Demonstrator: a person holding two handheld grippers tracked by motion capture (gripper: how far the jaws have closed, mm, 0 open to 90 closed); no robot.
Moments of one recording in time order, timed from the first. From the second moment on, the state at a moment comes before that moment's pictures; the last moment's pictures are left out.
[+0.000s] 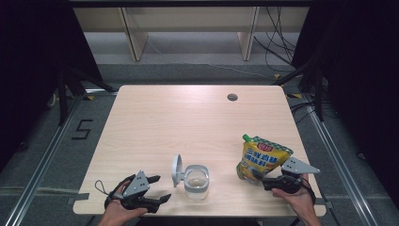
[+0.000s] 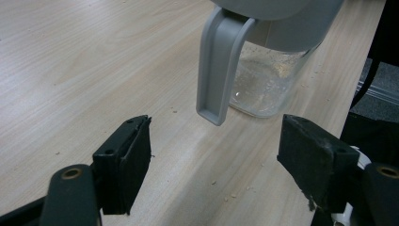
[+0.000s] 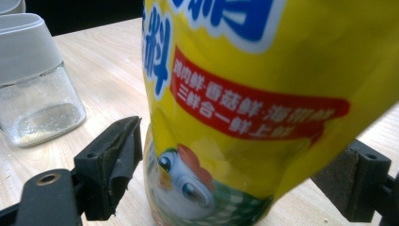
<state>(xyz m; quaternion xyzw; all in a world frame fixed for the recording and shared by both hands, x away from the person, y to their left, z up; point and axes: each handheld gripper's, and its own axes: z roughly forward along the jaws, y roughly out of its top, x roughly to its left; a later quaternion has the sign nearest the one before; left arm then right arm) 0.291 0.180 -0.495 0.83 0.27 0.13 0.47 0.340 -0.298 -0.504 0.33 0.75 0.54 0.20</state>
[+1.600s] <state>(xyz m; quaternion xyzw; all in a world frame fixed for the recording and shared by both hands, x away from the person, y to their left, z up) 0.290 0.178 -0.498 0.83 0.27 0.13 0.46 0.354 -0.280 -0.509 0.31 0.74 0.57 0.19</state>
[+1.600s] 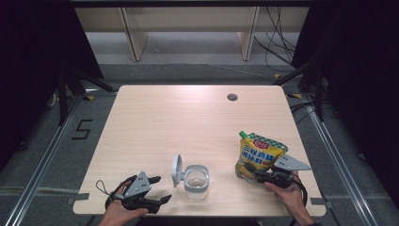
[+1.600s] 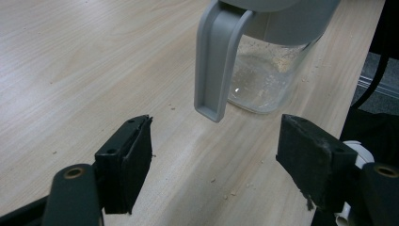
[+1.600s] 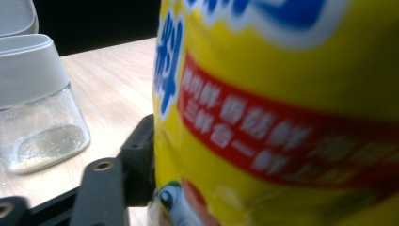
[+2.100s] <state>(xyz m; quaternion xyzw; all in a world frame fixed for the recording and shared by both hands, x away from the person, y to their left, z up) 0.290 0.178 -0.497 0.84 0.27 0.13 0.46 0.350 -0.277 -0.505 0.31 0.74 0.56 0.21</state>
